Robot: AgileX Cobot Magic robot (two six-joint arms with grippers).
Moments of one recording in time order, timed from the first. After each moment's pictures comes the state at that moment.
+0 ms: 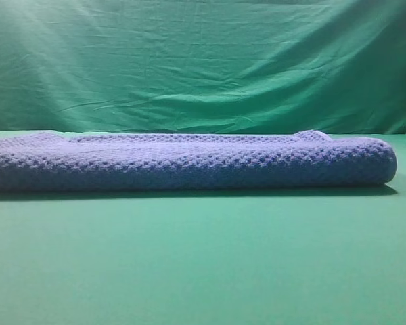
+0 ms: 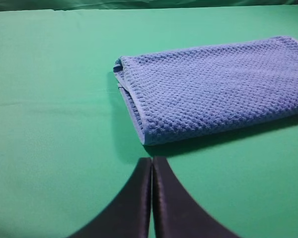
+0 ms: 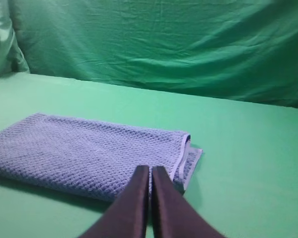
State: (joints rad) left arm -0.27 -0.02 -0.14 -0.01 0.54 -0.08; right arm 0.31 -0.01 -0.22 0.27 0.48 -0.31
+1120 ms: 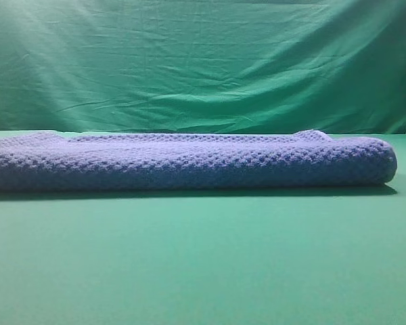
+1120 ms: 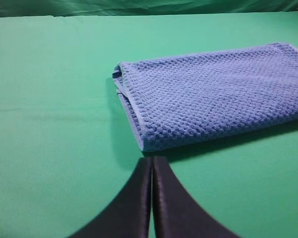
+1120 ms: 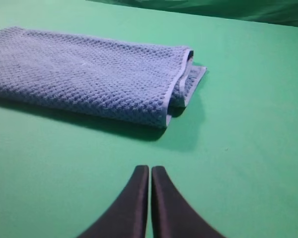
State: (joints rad) left arm -0.27 -0.02 -0.13 -0.02 0.52 -0.08; right arm 0.31 -0.01 0.01 0.26 0.44 -0.33
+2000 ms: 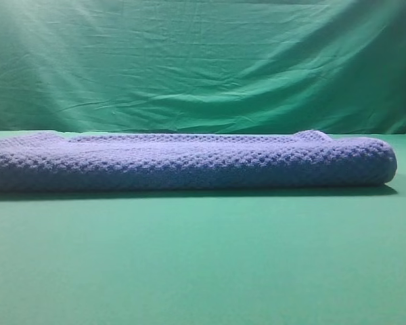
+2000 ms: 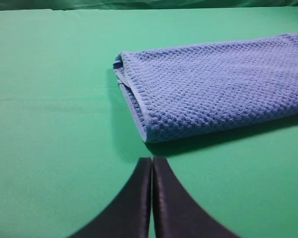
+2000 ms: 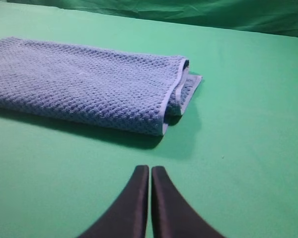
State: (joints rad) left arm -0.27 -0.02 0.00 -0.02 0.38 -0.08; right arm 0.31 -0.01 0.02 0.26 0.42 -0.33
